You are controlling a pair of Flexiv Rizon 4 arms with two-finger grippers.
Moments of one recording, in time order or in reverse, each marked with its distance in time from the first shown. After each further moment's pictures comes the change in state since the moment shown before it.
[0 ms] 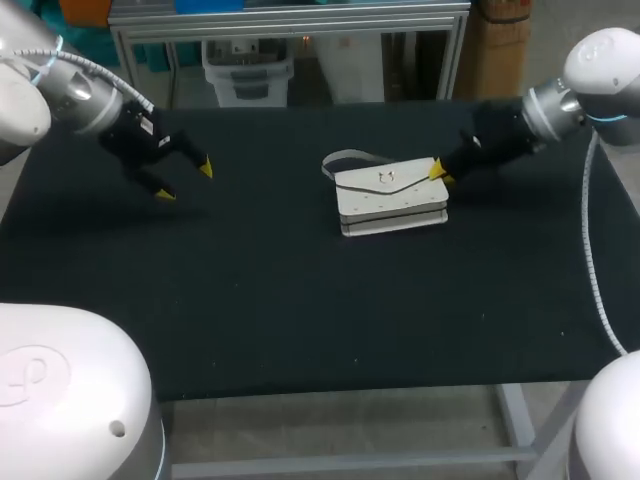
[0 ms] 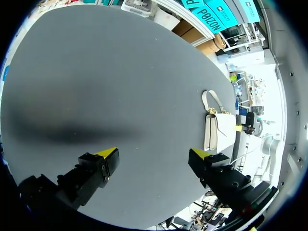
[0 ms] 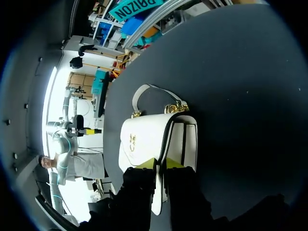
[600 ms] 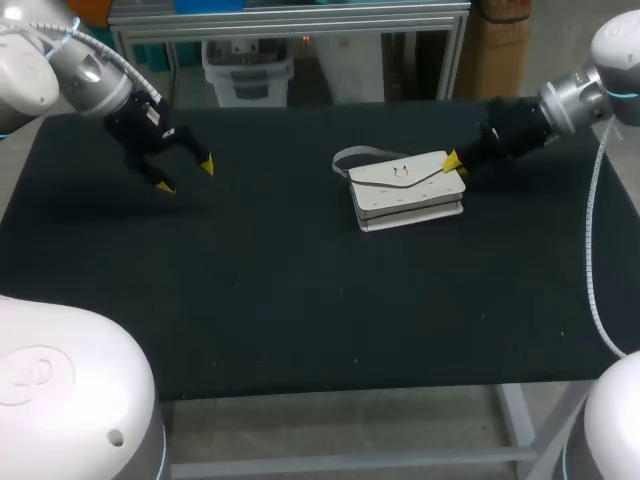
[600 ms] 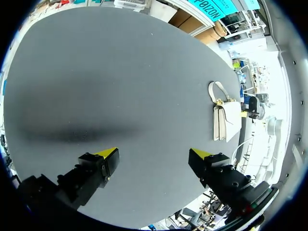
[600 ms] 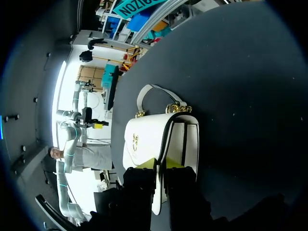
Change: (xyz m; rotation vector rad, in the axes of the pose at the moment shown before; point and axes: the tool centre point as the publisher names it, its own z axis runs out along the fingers) left arm -0.001 -0.012 0.001 -0.090 -0.048 0.062; right arm -0.022 0.023 -0.016 0.075 0.109 -0.036
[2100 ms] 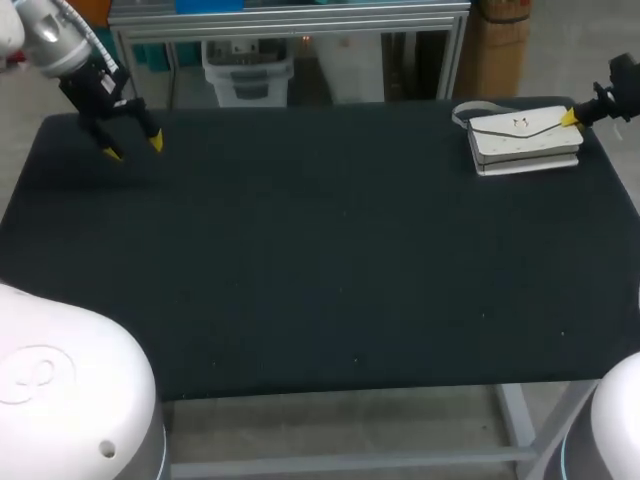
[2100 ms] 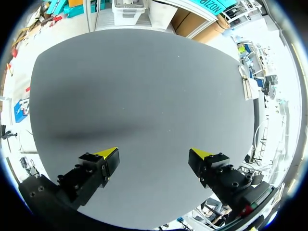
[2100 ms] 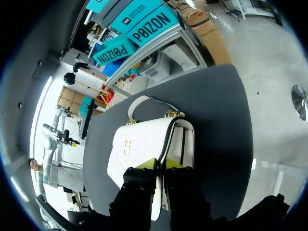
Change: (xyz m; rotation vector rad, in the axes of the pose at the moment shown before) left arm -0.081 -0.061 -0.065 -0.056 -0.143 0.144; right arm -0.153 0.091 -0.222 -0.310 -0.263 -0.042
